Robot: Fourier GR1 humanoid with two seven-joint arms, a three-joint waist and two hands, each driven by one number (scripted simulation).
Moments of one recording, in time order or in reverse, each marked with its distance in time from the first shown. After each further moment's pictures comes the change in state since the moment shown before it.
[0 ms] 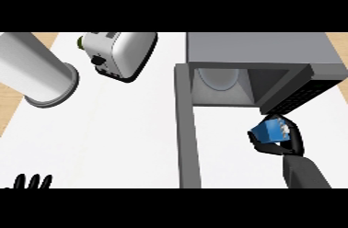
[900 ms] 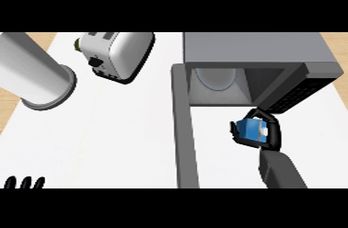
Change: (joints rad) left arm 0.015 0.006 0.027 -0.034 0.035 -0.014 0.030; right arm 0.008 0.157 -0.006 -0.148 -0.049 -0.145 0.014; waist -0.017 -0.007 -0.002
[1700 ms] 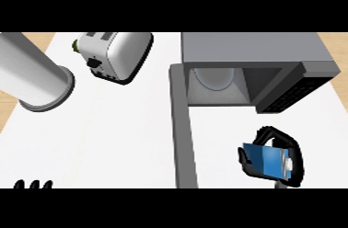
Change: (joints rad) left arm 0.034 -0.019 -0.050 0.000 -0.028 -0.008 -0.022; right arm 0.468 0.039 0.283 -0.834 -0.058 0.082 0.380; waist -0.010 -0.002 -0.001
